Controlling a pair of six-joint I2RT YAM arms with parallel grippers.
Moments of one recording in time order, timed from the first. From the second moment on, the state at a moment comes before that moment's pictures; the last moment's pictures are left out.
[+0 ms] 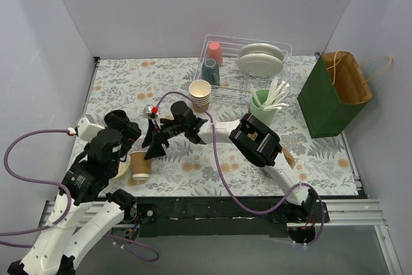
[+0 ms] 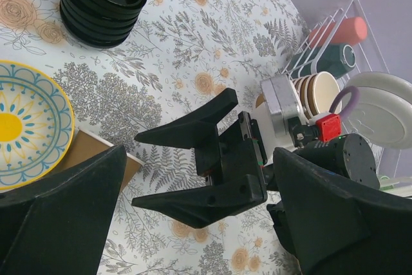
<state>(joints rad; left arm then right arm) -0.50 0.53 0.90 -0.91 -0.63 -1.07 1.01 2.32 1.56 0.64 -1.02 0.32</state>
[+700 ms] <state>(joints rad) -0.50 0.50 0.90 -0.91 -0.63 -1.06 1.03 2.34 1.57 0.57 -1.02 0.31</state>
